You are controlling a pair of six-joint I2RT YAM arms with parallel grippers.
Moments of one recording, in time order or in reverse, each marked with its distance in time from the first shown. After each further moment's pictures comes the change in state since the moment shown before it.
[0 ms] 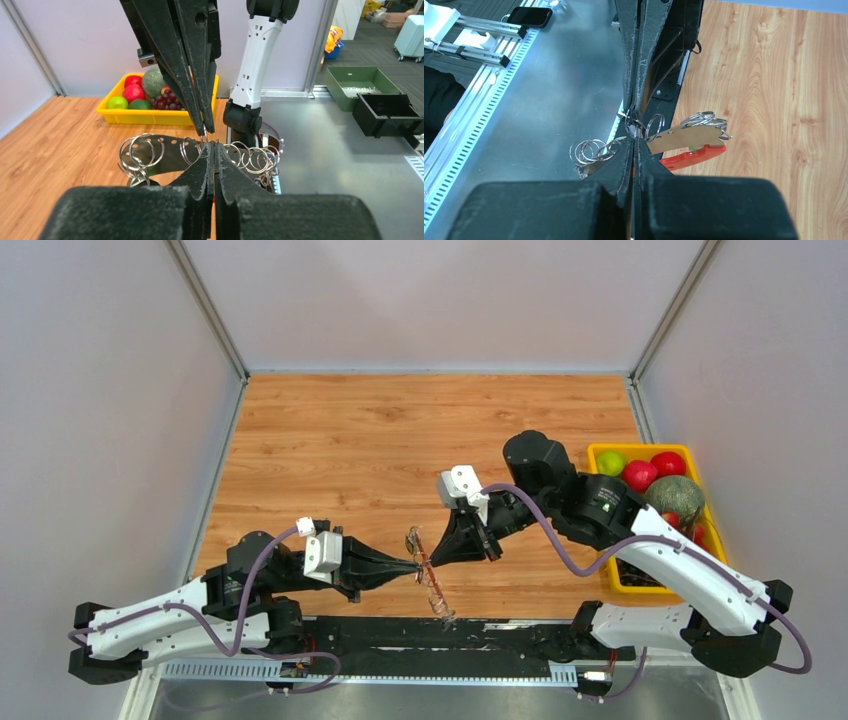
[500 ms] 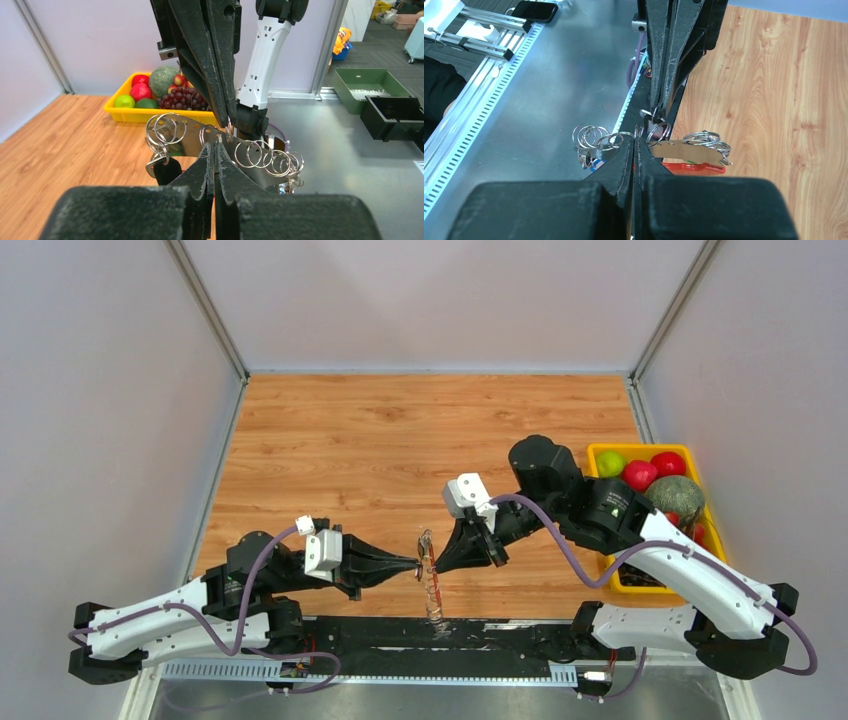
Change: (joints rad) left arm 0.000 0.000 0.000 0.001 -0.029 0.006; right arm 0.021 -0.032 0.000 -0.026 0.000 -0.031
